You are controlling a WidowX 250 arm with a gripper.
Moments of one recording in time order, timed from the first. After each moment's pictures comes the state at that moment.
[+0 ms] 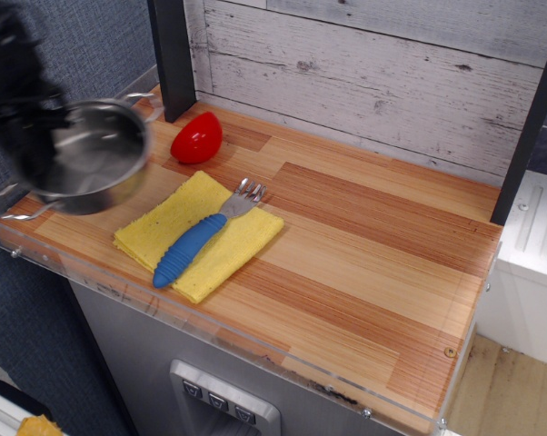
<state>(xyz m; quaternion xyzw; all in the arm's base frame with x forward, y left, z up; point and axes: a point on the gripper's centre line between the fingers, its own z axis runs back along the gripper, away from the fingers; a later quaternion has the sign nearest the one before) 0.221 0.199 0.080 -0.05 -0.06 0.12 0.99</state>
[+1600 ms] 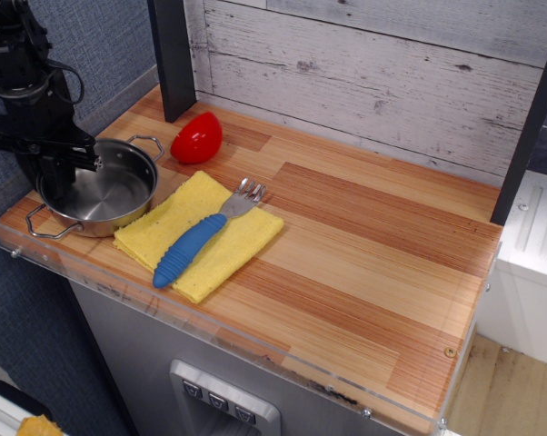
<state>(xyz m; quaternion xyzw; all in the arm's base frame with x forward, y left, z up) 0.257 0.218 0.023 0.05 -0.03 0.10 0.99</state>
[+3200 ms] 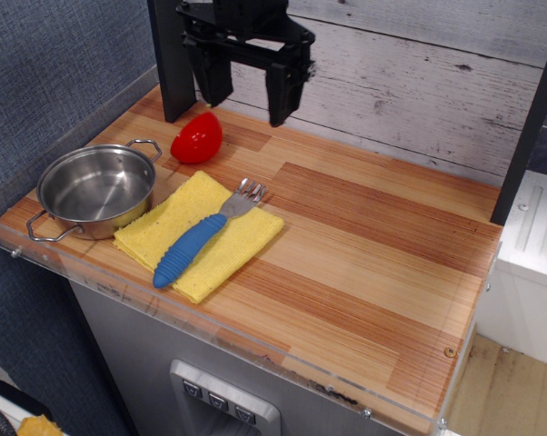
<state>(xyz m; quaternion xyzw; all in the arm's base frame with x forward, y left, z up) 0.315 0.037 0.127 0.00 -0.07 -0.03 1.00</state>
